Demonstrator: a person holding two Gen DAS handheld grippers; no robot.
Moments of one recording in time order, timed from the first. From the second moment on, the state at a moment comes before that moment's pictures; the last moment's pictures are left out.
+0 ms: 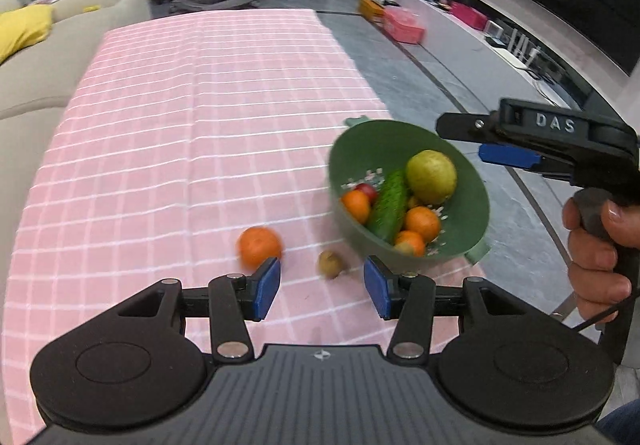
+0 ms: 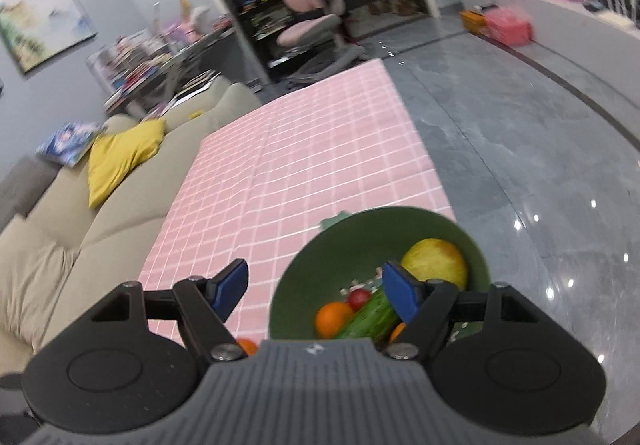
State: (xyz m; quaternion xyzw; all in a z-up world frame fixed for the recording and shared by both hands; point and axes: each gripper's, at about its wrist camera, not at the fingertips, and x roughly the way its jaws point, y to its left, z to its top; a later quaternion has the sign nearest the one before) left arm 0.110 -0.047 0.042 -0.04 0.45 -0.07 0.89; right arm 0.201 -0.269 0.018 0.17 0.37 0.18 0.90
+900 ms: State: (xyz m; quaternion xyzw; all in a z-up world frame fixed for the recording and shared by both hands) left arm 0.041 0.045 0.023 -0.09 0.46 0.00 0.88; right arm 0.123 -0.180 -0.038 0.04 0.41 0.21 0.89
